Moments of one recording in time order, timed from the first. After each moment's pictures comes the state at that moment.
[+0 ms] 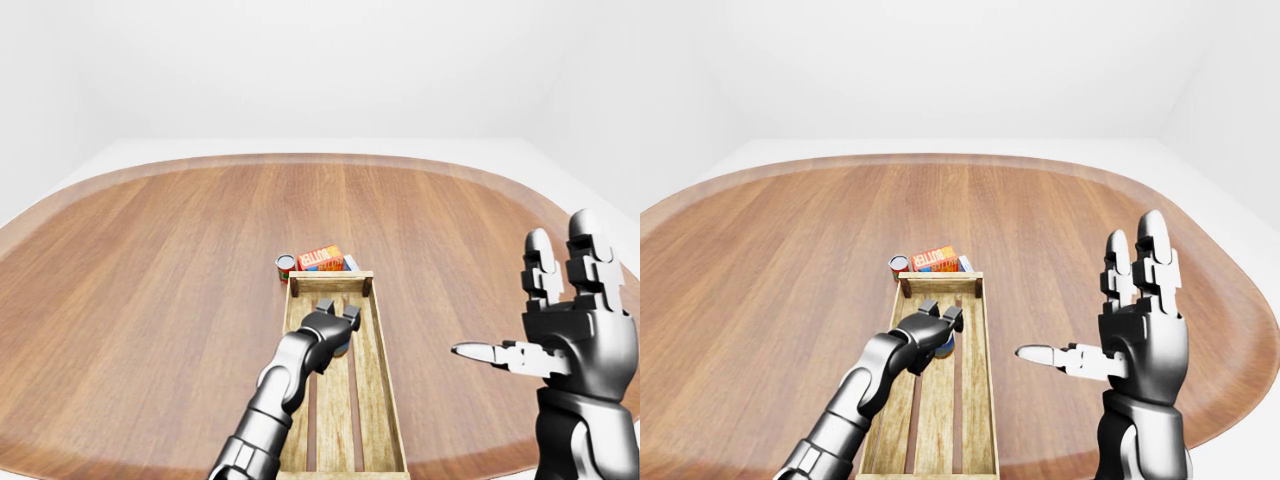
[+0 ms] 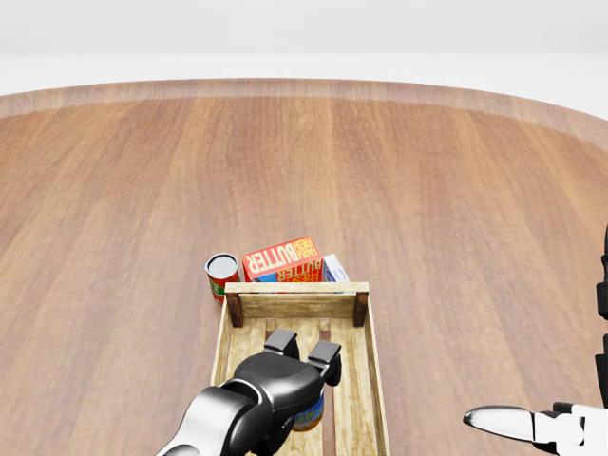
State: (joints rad) left arm -0.26 -0.07 -0.29 0.32 1.35 -0.09 -0.64; right arm 0.28 0.08 -0.33 -0.80 0.21 0.09 0.18
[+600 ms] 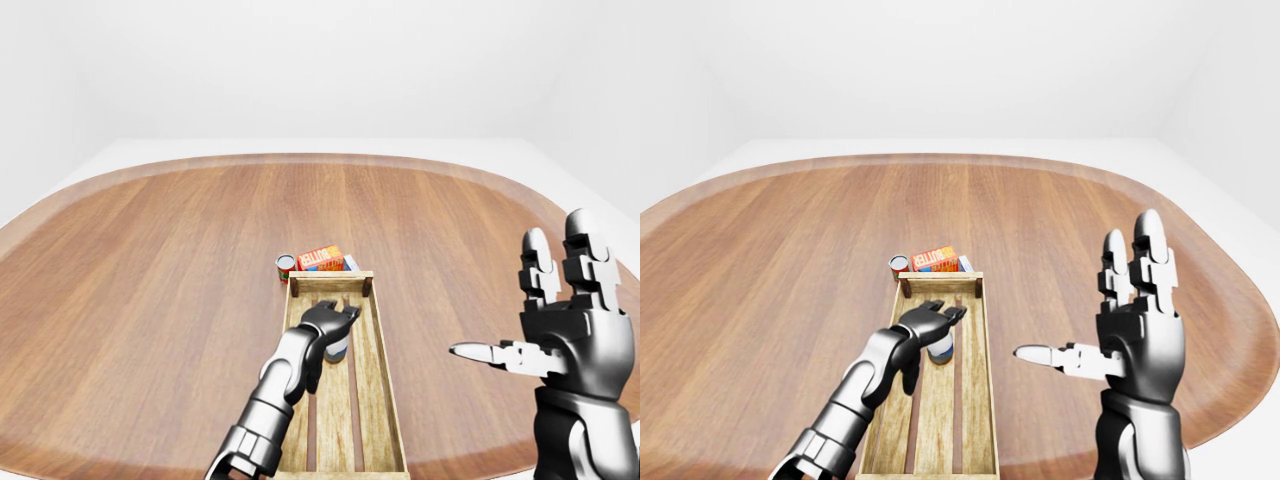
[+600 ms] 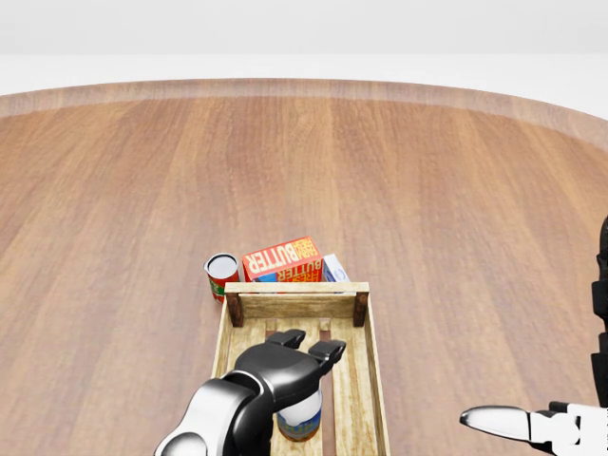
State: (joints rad) left arm -0.32 -0.08 -0.27 0.41 1.36 -0.09 -0.57; right arm 0.28 0.08 -0.32 -0.80 0.20 0.09 0.18
